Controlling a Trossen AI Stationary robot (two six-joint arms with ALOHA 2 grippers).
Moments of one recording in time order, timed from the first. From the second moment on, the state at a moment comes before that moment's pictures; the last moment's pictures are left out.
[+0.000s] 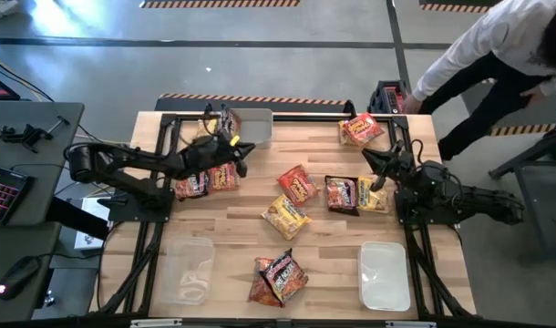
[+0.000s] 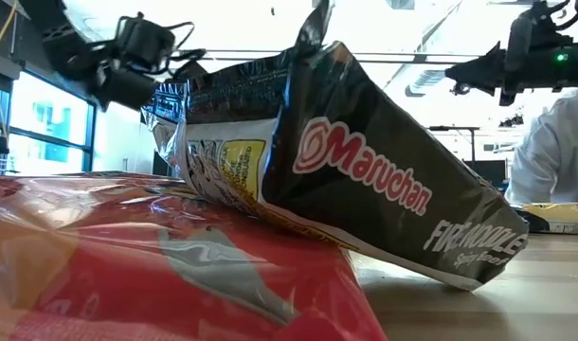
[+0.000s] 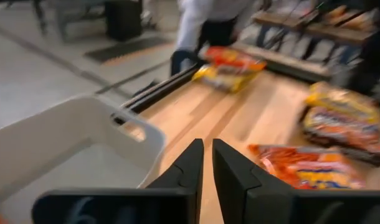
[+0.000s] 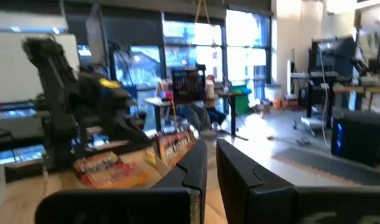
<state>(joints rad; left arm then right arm) 0.40 1.36 0.39 0.76 -0.12 -0.13 -0.20 0.09 0.06 0.22 0.34 -0.01</state>
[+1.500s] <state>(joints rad) 0.57 1.36 0.26 0.97 0.10 -0.10 -0.54 1.25 0.85 -0.56 0.53 0.28</state>
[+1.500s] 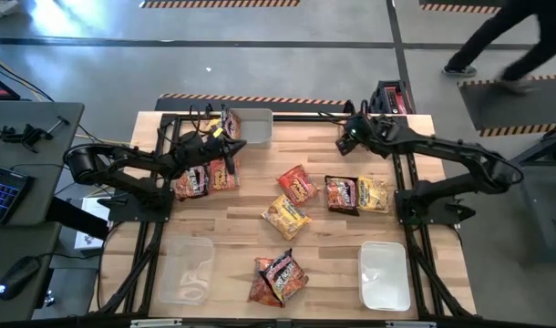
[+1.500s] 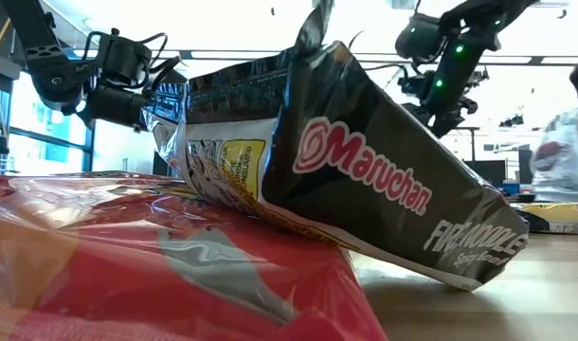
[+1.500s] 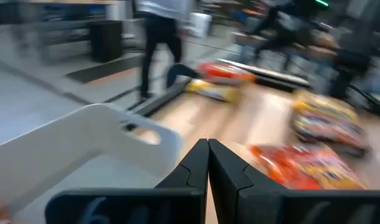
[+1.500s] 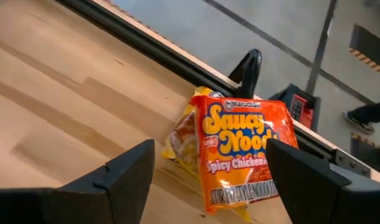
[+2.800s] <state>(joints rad) 0.58 1.36 0.26 0.99 0.08 -0.16 -0.63 1.56 0.88 -0.62 0.50 0.34</state>
